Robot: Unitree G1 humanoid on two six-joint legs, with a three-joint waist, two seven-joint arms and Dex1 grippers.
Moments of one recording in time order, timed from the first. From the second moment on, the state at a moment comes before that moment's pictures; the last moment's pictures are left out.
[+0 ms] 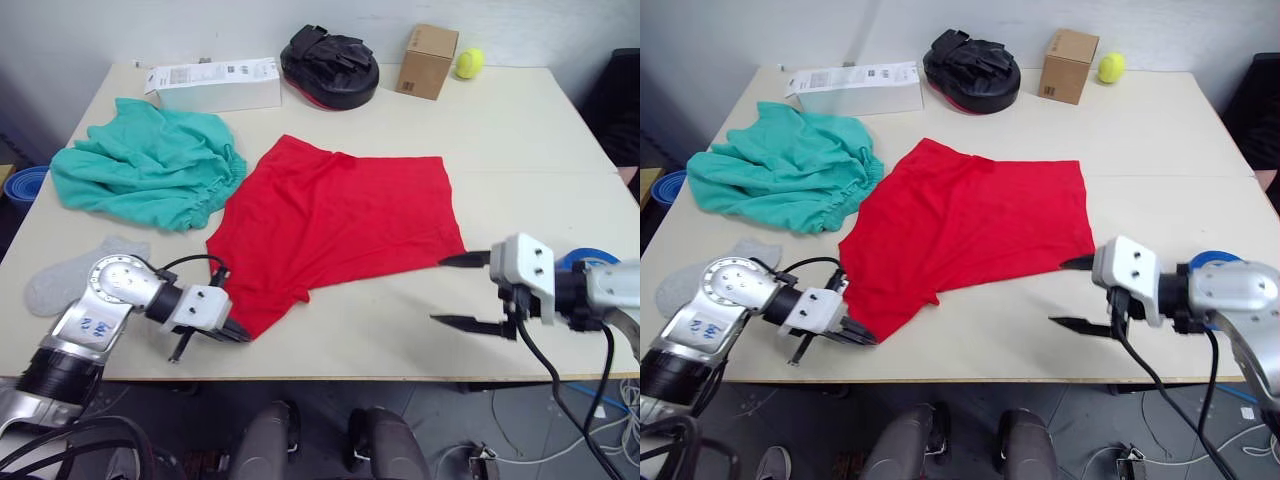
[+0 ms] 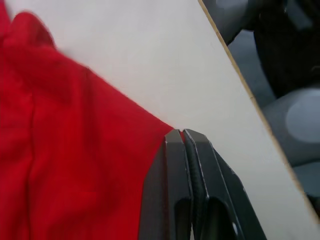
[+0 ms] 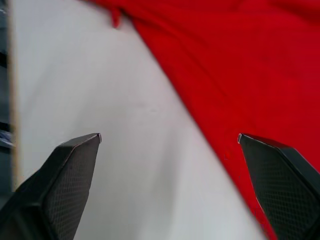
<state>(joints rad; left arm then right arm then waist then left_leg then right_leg) -0.35 0.96 -0.19 0.04 -0.23 -0.04 -1.49 -0.25 -1.03 -0.07 -0.31 0.40 0.43 1.10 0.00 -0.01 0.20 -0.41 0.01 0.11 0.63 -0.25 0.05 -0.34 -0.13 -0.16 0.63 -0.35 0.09</state>
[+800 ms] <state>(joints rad) -0.22 1.06 -0.14 0.01 -0.17 -0.22 -1.48 -0.80 -0.78 0.29 0.41 0.04 0.41 1.15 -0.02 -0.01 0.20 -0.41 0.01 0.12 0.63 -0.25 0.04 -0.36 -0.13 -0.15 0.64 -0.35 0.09</state>
